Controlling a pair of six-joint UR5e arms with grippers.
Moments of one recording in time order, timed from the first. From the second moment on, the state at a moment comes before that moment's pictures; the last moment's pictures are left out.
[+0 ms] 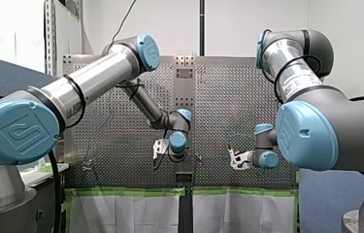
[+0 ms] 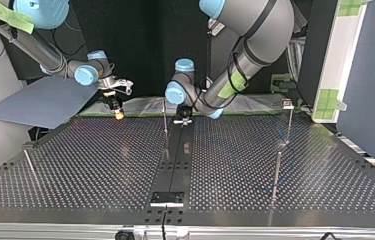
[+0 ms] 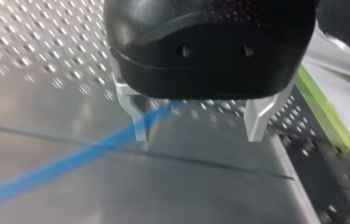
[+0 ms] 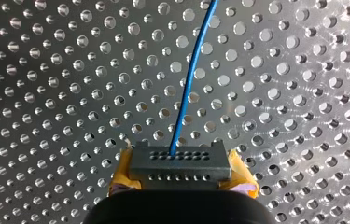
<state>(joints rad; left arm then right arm) -0.55 -2.54 -1.24 -2.90 -2.03 -1.67 1.79 -0.62 1.55 -0.77 1.22 1.29</state>
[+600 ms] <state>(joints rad) -0.57 -2.47 -1.36 -2.93 -2.02 -1.62 1.78 -0.62 1.55 -0.74 1.22 1.28</state>
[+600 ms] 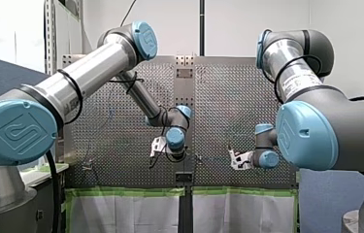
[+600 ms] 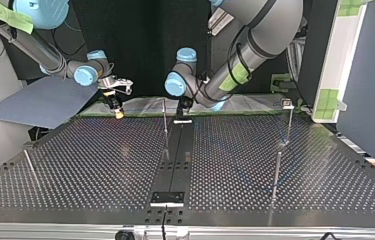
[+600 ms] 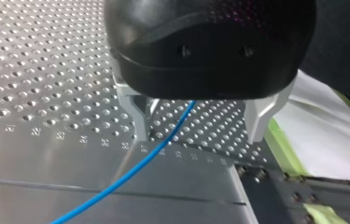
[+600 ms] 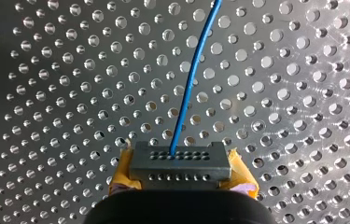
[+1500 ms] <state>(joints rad) -0.74 -2.47 -1.39 -2.92 -1.97 -1.62 1.78 -0.62 1.55 -0.73 1.22 1.28</state>
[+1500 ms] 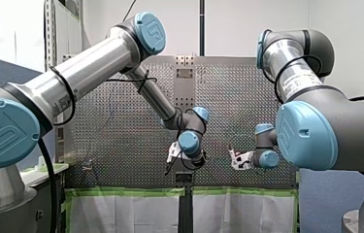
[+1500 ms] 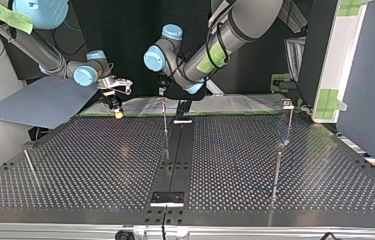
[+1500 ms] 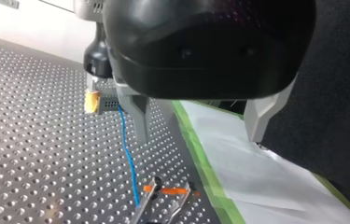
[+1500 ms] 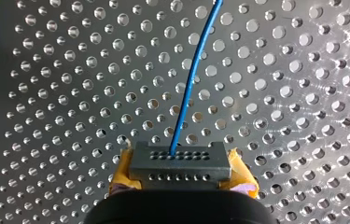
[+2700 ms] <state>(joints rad) -0.72 -2.47 -1.40 -2.97 -2.07 -1.79 1.79 -0.62 1.55 -0.73 1.22 1.28</state>
